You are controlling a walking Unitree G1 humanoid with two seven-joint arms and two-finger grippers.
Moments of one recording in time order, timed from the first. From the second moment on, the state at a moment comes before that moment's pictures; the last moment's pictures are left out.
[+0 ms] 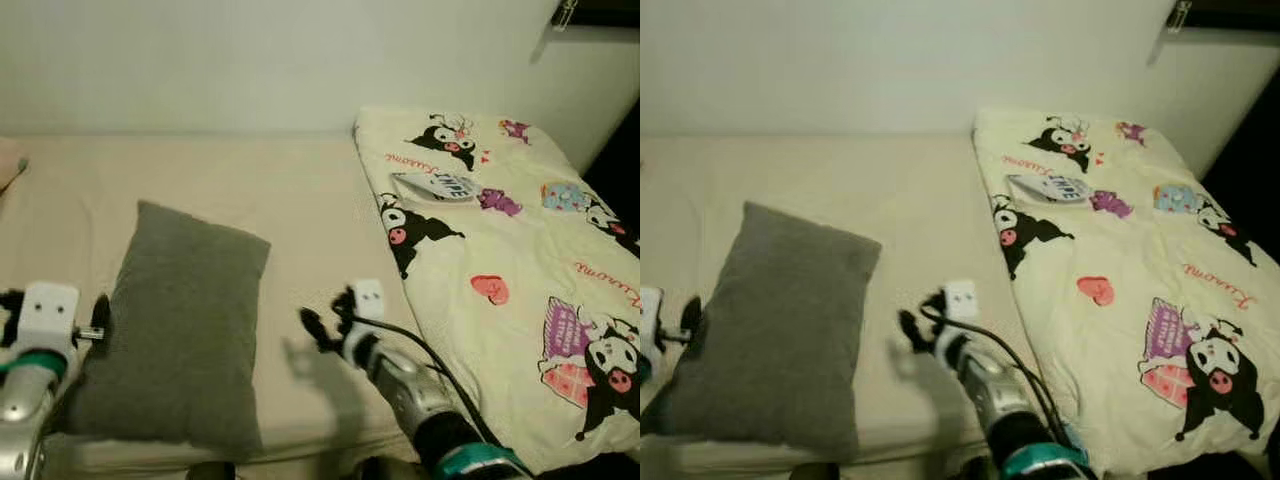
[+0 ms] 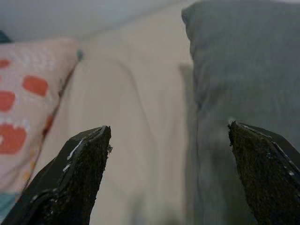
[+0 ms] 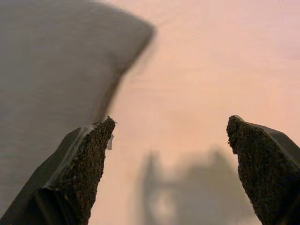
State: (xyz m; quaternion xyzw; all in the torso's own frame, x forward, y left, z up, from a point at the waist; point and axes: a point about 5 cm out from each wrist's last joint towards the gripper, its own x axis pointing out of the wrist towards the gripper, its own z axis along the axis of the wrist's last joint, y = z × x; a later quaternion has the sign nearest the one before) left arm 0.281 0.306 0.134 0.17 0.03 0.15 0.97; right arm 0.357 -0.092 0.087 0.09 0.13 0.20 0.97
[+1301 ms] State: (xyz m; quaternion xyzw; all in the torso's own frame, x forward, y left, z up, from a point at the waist) left arm 0.292 0.294 0.069 0.03 0.05 0.14 0.99; right arm 0.339 -0.113 0.054 0.12 0.14 0.12 0.98
